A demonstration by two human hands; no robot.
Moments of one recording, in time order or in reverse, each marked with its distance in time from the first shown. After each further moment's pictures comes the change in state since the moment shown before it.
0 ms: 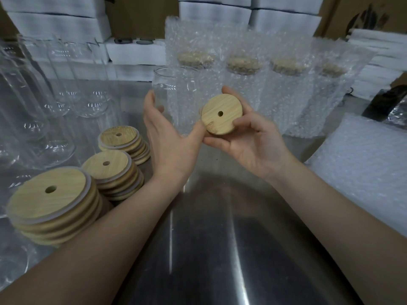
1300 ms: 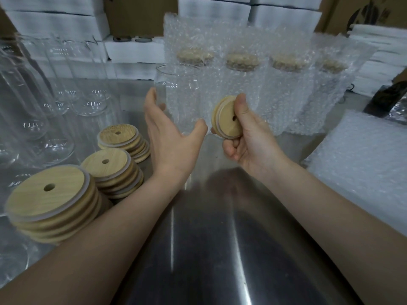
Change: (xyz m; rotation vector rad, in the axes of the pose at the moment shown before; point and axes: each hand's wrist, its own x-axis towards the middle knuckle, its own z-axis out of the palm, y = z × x) left_hand -0.001 -0.001 0.001 0.033 -0.012 0.009; right_hand 0.000 0.010 -0.001 -0.338 0.415 0.003
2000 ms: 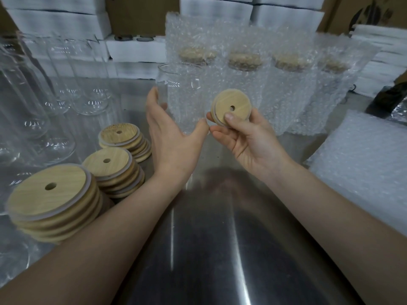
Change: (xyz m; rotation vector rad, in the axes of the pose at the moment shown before) left_hand 0.000 0.001 -0.001 -0.009 -0.002 0.011; right_hand 0.000 0.000 0.000 0.290 -0.118 -0.044
